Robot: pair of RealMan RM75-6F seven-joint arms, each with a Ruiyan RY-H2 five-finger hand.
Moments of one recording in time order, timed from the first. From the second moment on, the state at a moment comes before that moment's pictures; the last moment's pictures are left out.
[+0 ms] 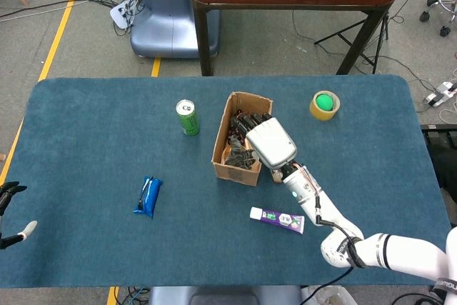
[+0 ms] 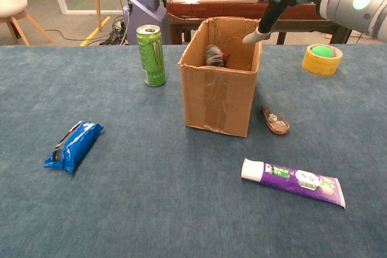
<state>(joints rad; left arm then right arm) -0.03 -1.04 -0.07 -1.66 1.46 1.55 0.00 0.84 -1.42 0.28 -1.65 -1.21 1.08 -0.65</state>
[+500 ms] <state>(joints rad) -0.03 -1.05 -0.08 -1.66 1.44 1.55 0.02 0.72 -1.26 0.15 -1.84 -1.43 1.17 -0.58</state>
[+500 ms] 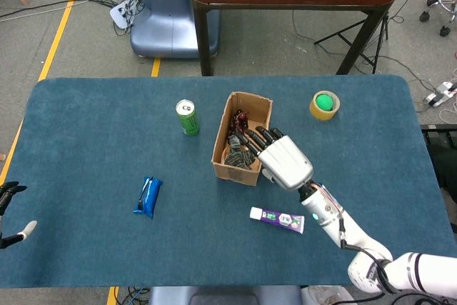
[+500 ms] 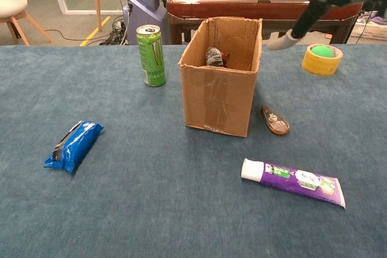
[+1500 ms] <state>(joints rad) -0.03 -1.05 -0.09 -1.66 1.41 1.54 0.03 0.66 -1.26 -0.03 -1.81 -1.61 0.97 -0.47</state>
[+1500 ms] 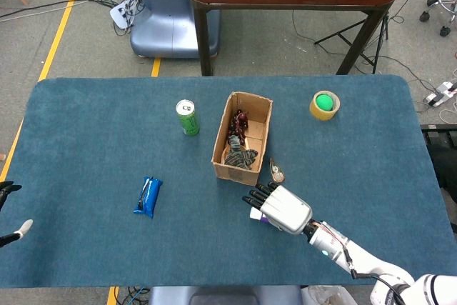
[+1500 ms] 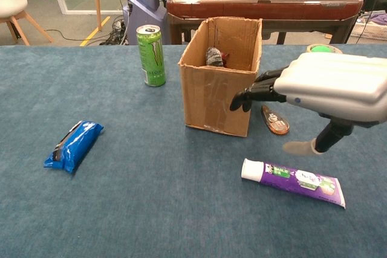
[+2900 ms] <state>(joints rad) -0.05 -1.05 -0.12 -1.63 1.29 1.48 0.05 0.84 -1.38 -0.02 -1.82 -1.15 0.81 -0.86</state>
